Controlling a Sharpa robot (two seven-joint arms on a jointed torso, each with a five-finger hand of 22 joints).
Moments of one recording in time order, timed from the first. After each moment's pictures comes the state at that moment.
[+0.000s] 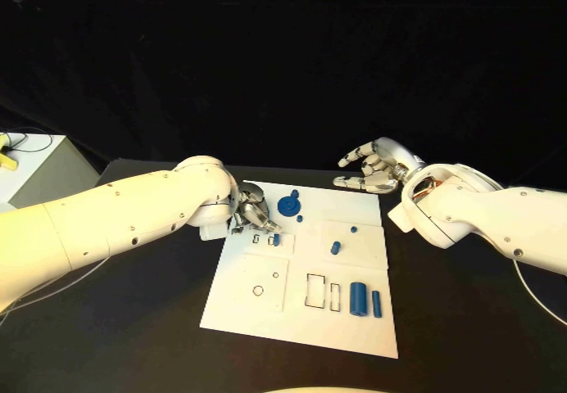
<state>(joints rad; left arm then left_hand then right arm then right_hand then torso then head) 1.35 -0.56 -0.09 1.29 -0.97 0.27 -0.51 1.10 -0.18 0.50 0.29 0.10 0.74 0.11 0.83 0.61 1.04 0.03 1.20 0.80 1.46 -0.02 1.49 1.31 0.15 1.17 0.08 1.19 0.82 1.38 -0.88 -0.17 1.61 -0.95 -0.55 -0.14 1.43 -0.15 0.07 0.29 0.19 0.85 0.18 0.16 0.32 1.42 0.09 1.41 1.31 1.46 0.01 1.57 1.31 0.01 1.47 0.11 1.42 1.31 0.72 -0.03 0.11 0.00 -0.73</state>
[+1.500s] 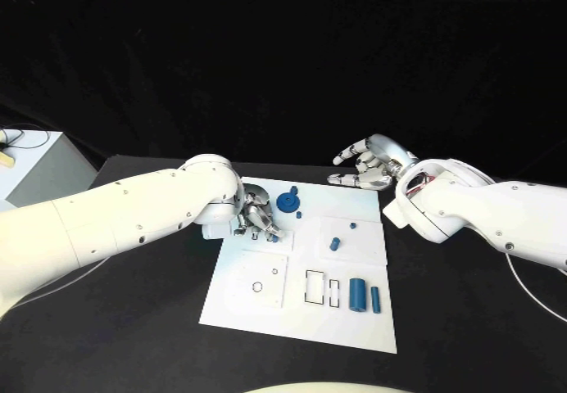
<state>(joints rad) 1.35 -0.52 -0.10 1.28 -0.98 0.34 -0.52 1.11 -0.16 0.51 0.29 0.10 0.74 0.11 0.82 0.62 1.04 0.04 1.20 0.79 1.46 -0.02 1.49 1.31 0.15 1.17 0.08 1.19 0.82 1.38 -0.86 -0.17 1.59 -0.95 -0.54 -0.15 1.43 -0.15 0.07 0.29 0.19 0.85 0.18 0.16 0.32 1.42 0.09 1.41 1.31 1.46 0.01 1.57 1.31 0.03 1.47 0.11 1.42 1.31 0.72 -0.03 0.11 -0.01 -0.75</state>
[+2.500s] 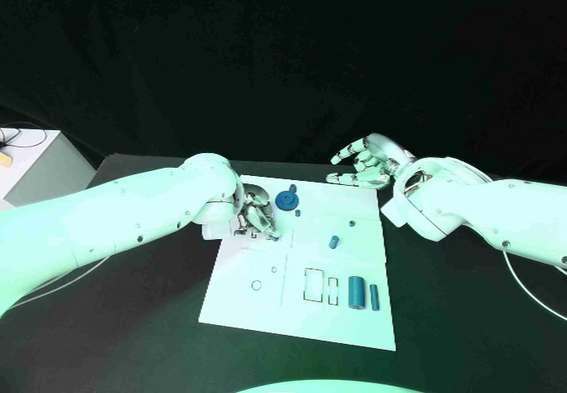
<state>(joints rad) 1.34 -0.53 -0.10 1.29 -0.95 0.34 -0.52 1.25 -0.14 0.70 0.27 0.09 0.73 0.10 0.82 0.67 1.04 0.03 1.20 0.79 1.47 -0.03 1.49 1.31 0.15 1.16 0.07 1.21 0.83 1.38 -0.86 -0.17 1.59 -0.95 -0.53 -0.15 1.42 -0.15 0.07 0.29 0.19 0.85 0.18 0.16 0.32 1.42 0.09 1.41 1.31 1.46 0.01 1.57 1.31 0.03 1.47 0.11 1.42 1.31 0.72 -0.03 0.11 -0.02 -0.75</state>
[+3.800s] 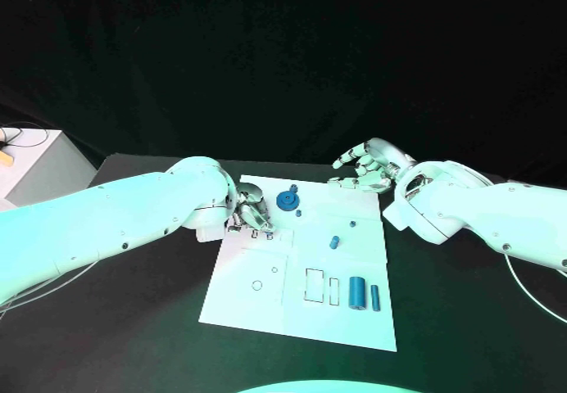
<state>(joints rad) 1.34 -0.59 -0.09 1.35 -0.99 0.25 -0.52 1.15 -0.21 0.76 0.31 0.27 0.75 0.07 0.90 0.85 1.13 0.00 1.23 0.85 1.46 -0.05 1.50 1.31 0.15 1.20 0.05 1.27 0.90 1.37 -0.86 -0.17 1.58 -0.95 -0.52 -0.15 1.42 -0.15 0.07 0.29 0.20 0.85 0.18 0.16 0.32 1.42 0.09 1.41 1.31 1.46 0.01 1.57 1.31 0.03 1.47 0.11 1.42 1.31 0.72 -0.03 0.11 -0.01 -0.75</state>
